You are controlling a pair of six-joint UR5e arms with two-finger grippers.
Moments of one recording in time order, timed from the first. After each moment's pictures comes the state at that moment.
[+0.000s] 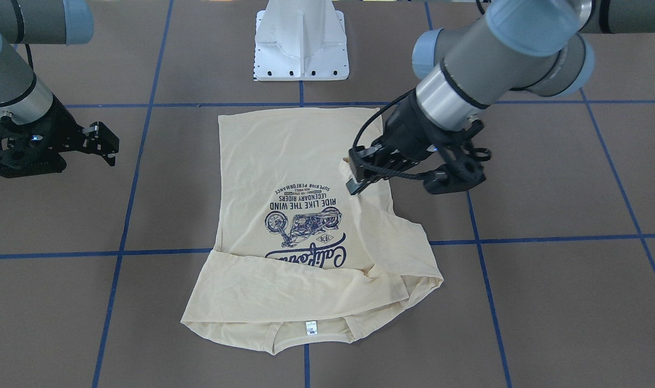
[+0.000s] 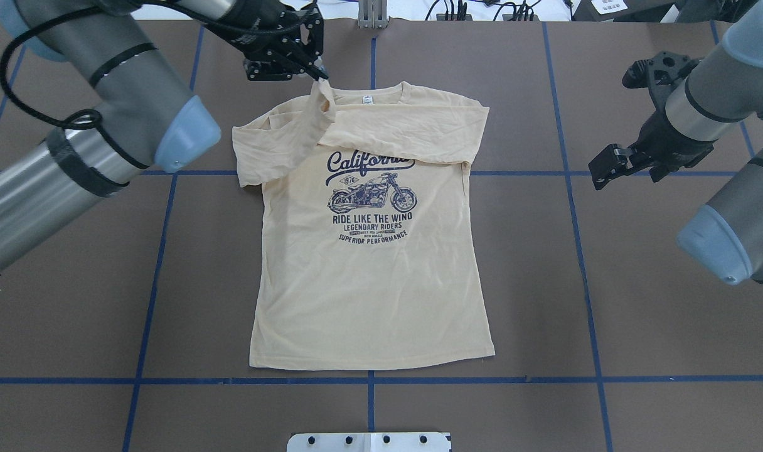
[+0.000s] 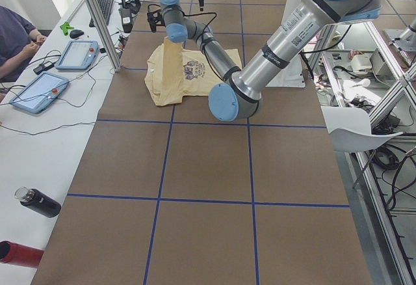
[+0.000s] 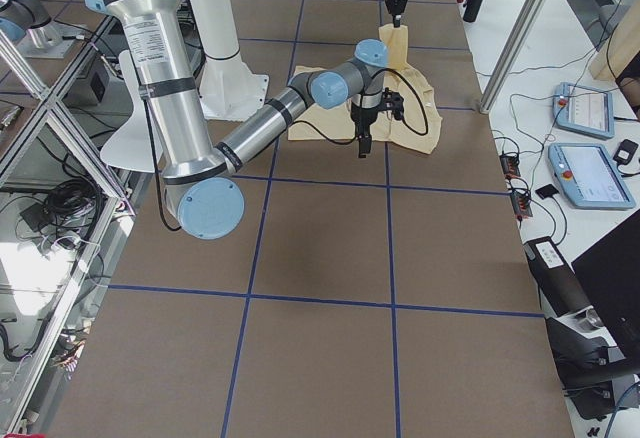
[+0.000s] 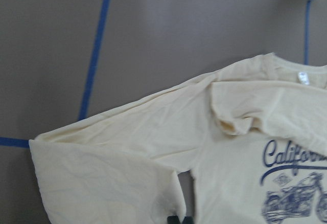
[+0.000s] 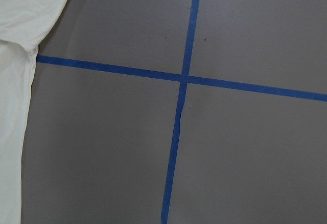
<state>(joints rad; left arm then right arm) -0.90 -2.42 -1.48 -2.07 -2.29 -1.62 0.96 -1.31 1.98 -1.75 2.15 0.64</state>
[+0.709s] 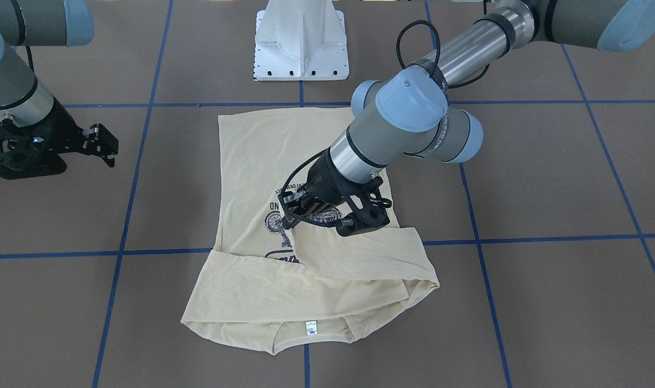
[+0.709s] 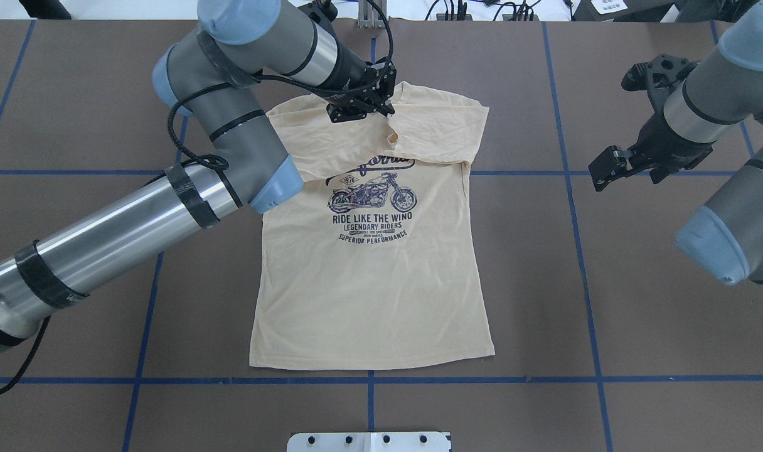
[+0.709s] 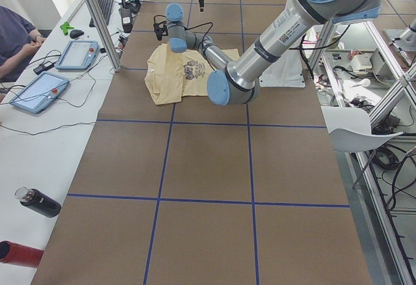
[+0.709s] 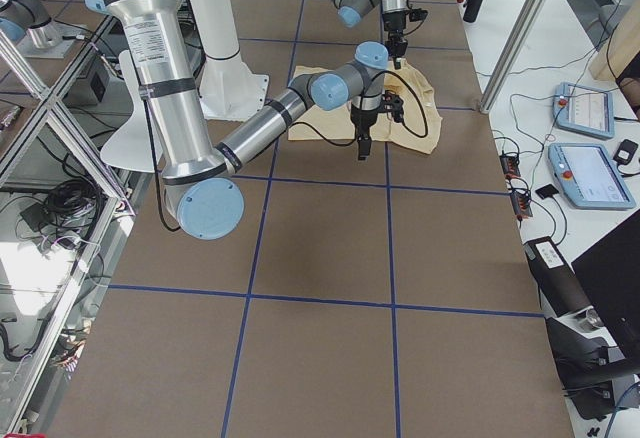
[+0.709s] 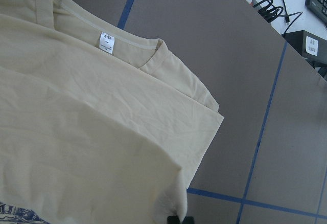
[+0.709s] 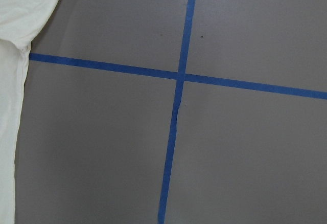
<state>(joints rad) -0.75 -2.52 -1.18 -2.36 -2.10 -1.72 0.95 -1.31 1.97 -1.75 2.15 0.64</state>
